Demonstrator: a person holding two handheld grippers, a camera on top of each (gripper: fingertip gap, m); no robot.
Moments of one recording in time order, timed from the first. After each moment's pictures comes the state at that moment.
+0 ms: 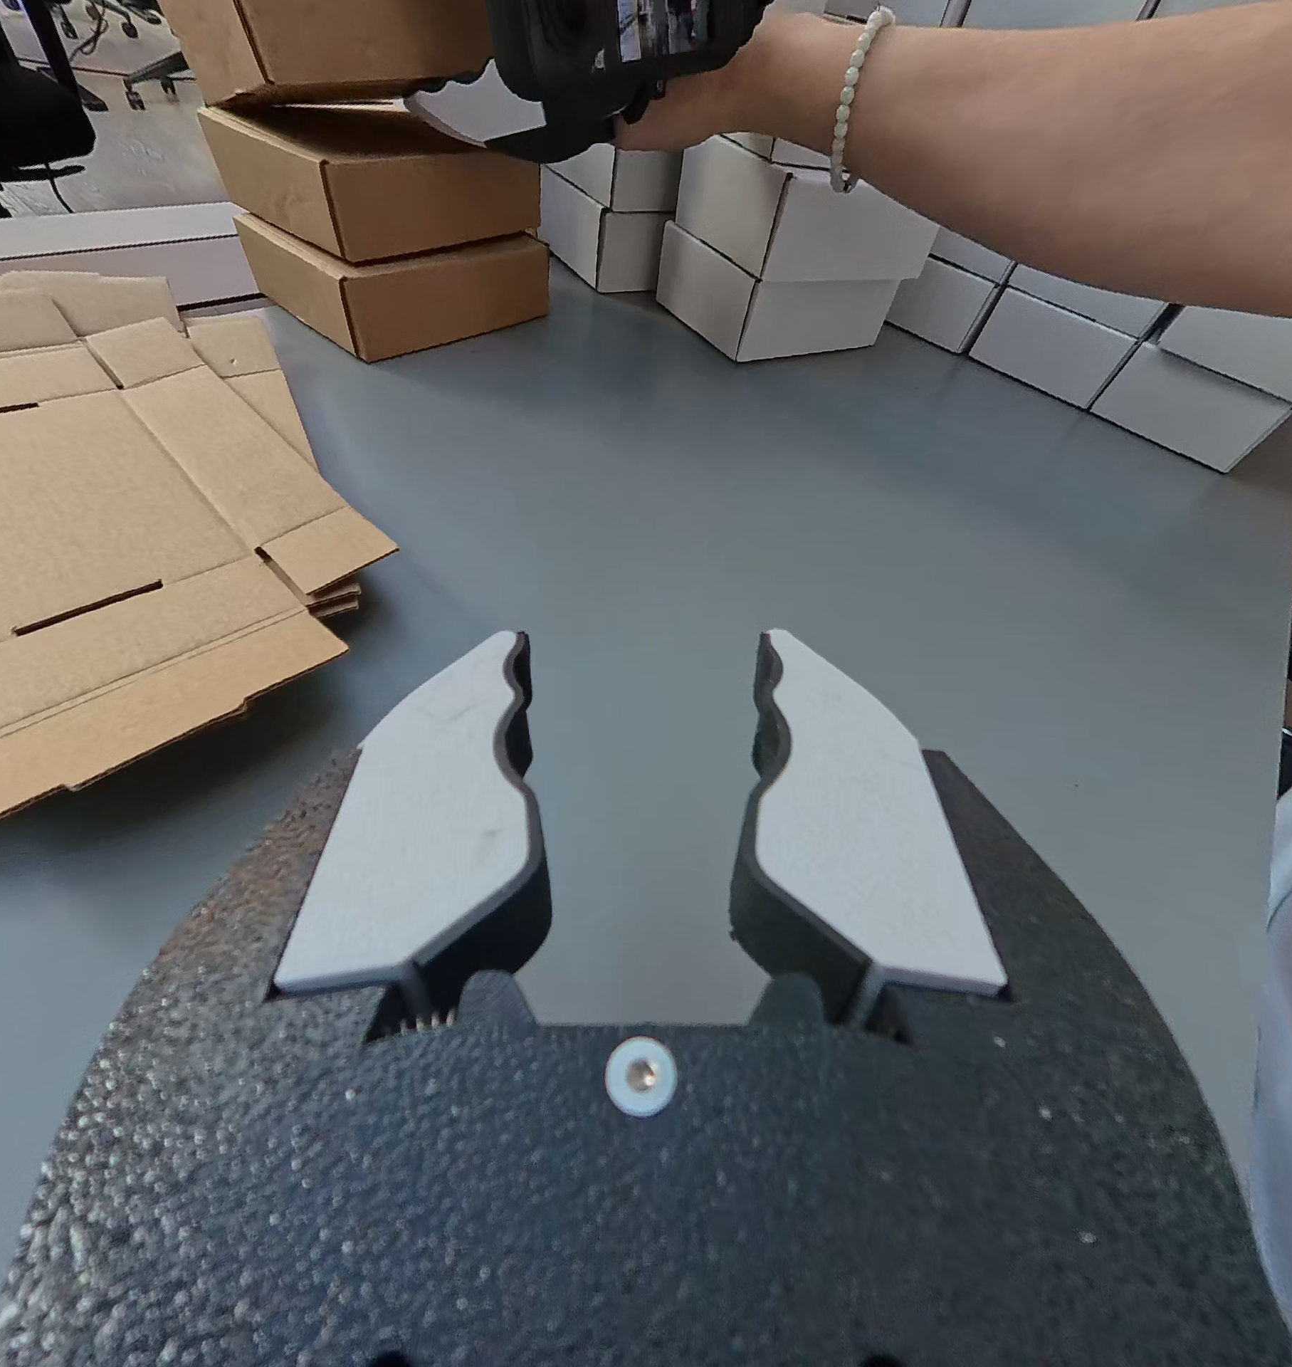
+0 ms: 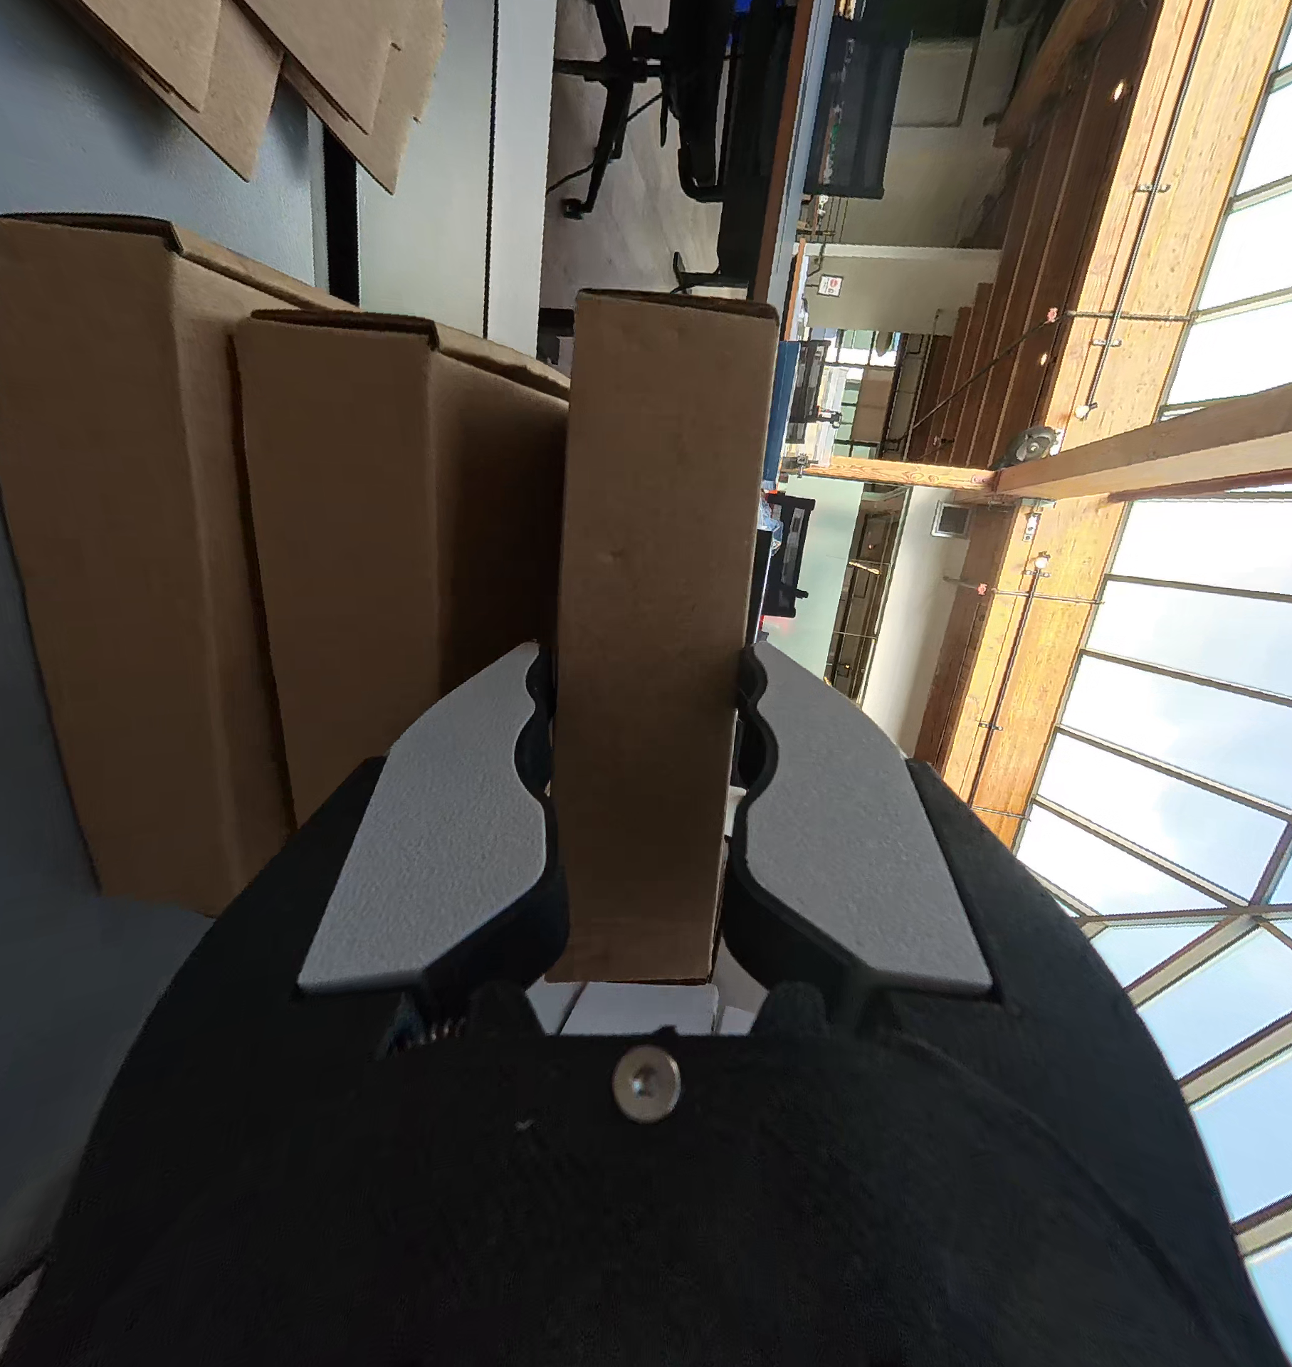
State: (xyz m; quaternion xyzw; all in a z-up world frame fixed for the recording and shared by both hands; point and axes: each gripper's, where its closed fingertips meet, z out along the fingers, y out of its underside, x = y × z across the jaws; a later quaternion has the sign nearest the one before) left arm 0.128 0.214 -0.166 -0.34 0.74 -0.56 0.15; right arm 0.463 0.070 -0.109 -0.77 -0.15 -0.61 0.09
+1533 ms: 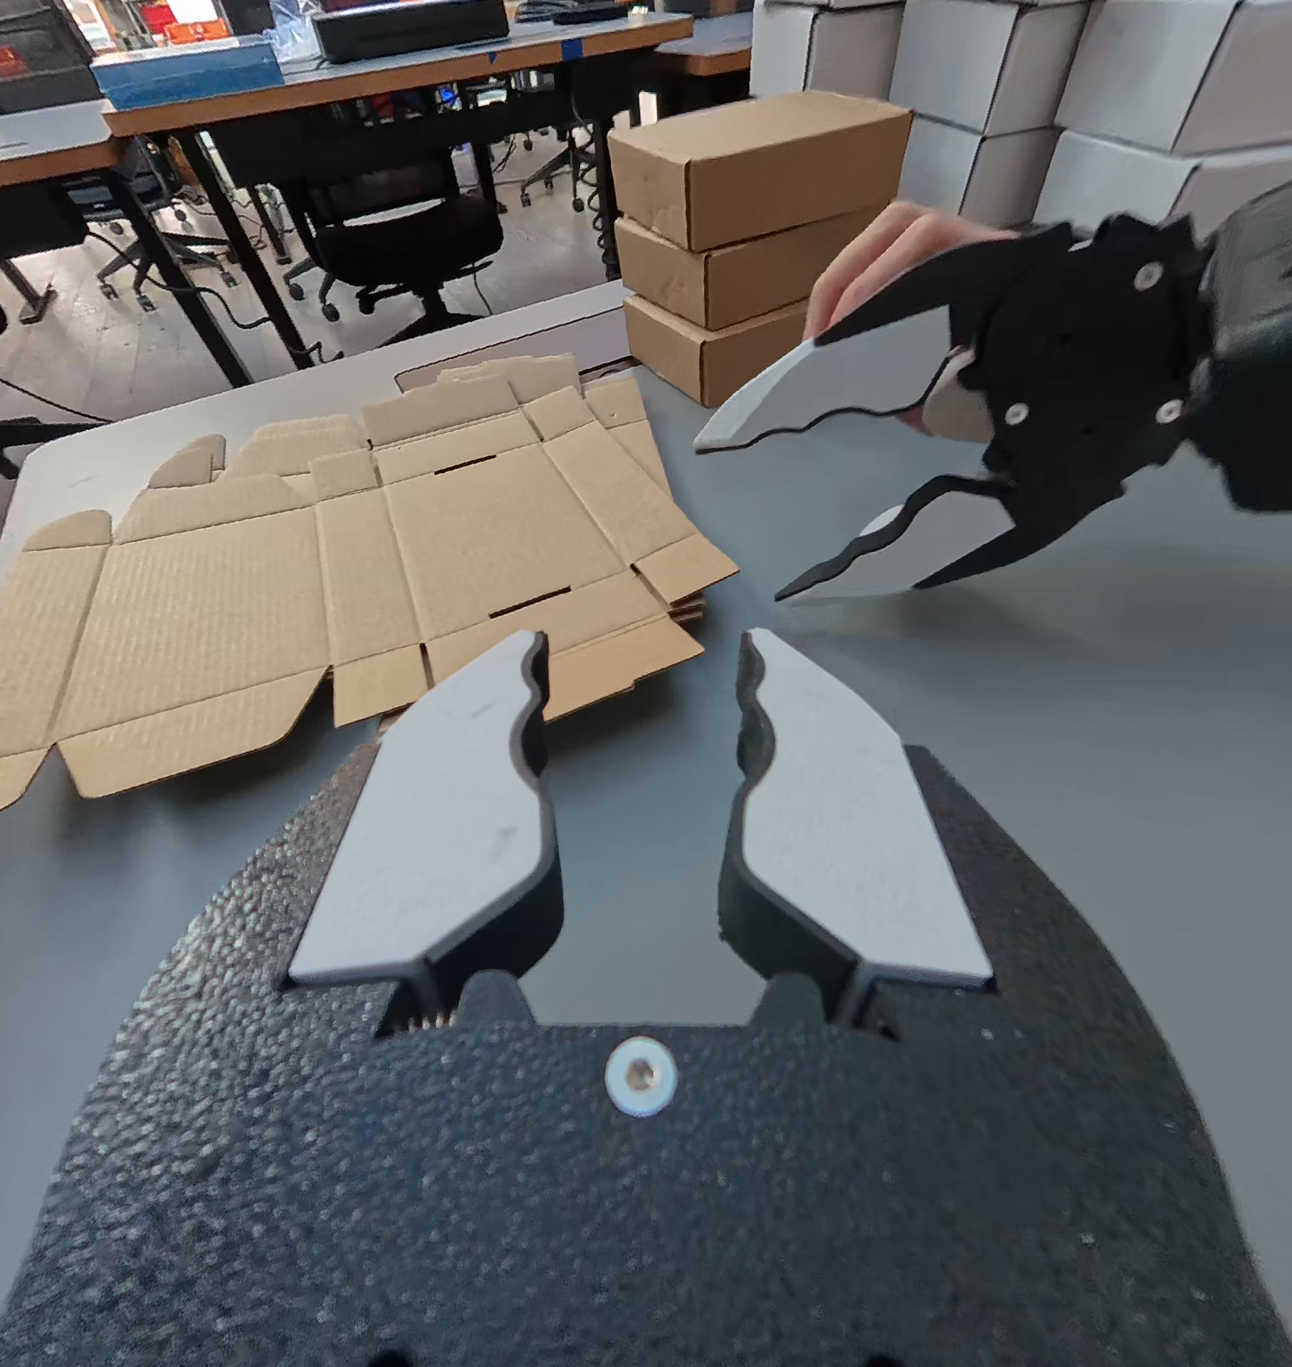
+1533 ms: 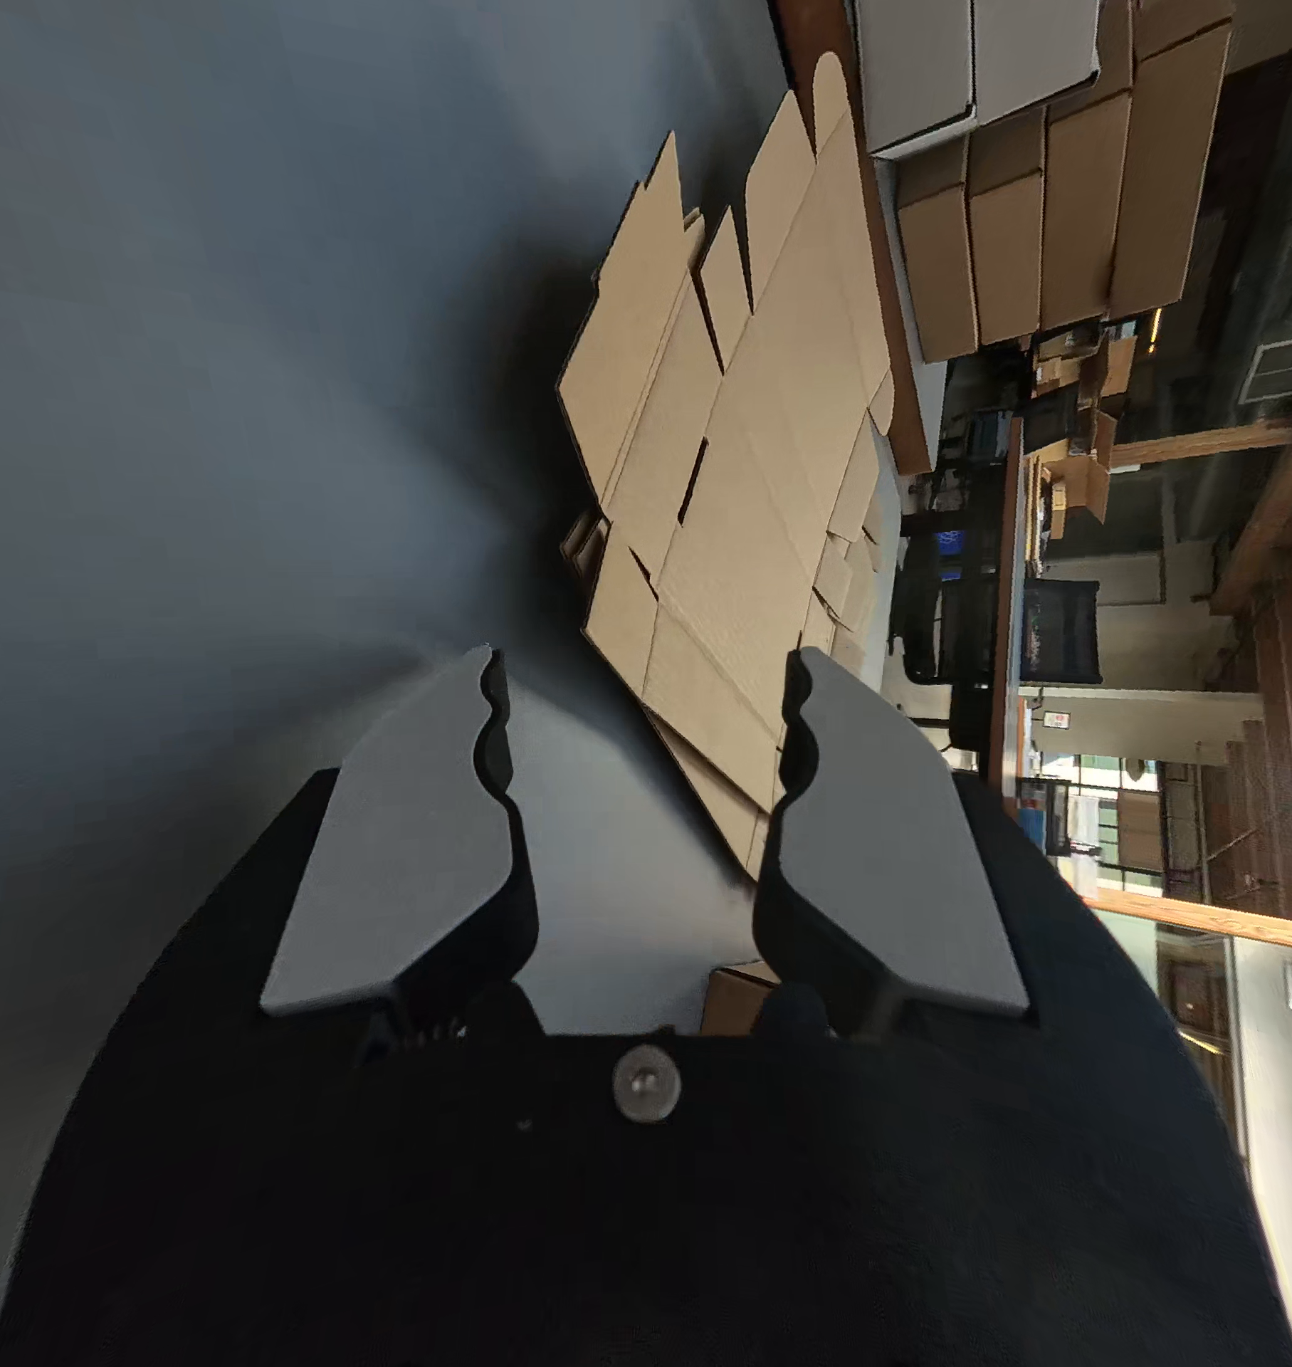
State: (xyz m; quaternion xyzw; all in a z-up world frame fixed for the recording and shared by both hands) left arm 0.171 0.297 -0.147 -0.41 0.71 -0.47 0.33; right arm 0.246 0.227 -0.196 -0.81 -0.31 -0.39 0.32
